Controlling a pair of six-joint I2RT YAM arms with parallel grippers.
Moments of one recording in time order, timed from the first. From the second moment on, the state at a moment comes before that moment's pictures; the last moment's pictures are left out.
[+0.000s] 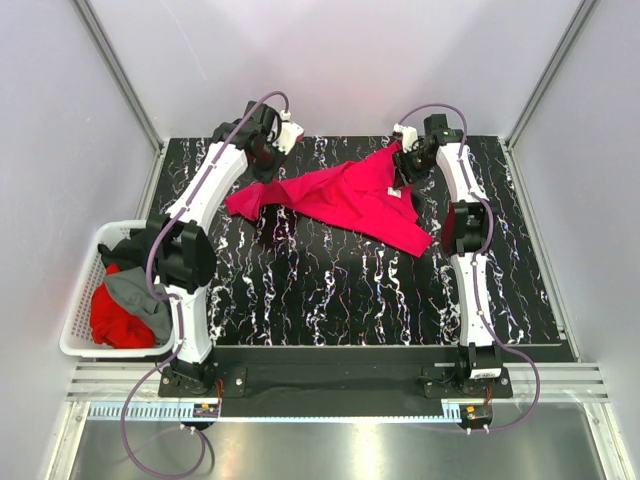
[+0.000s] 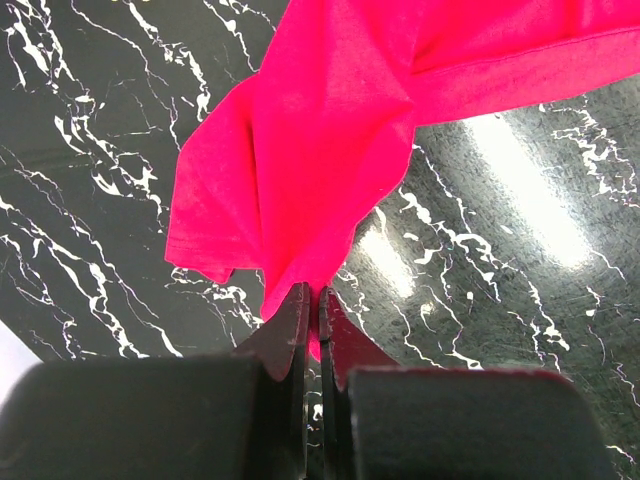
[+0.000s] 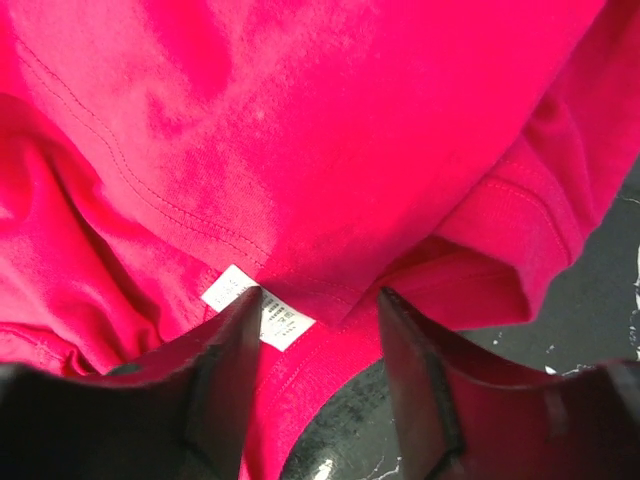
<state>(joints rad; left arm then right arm) -0.32 2.04 2.05 -1.02 0.05 0.37 0.06 2.78 2.74 -1.09 -0.48 -0.41</state>
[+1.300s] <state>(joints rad) -0.34 1.98 2.27 -1.00 -0.08 0.45 0.02 2.33 2.64 -0.99 -0.41 -0.40</state>
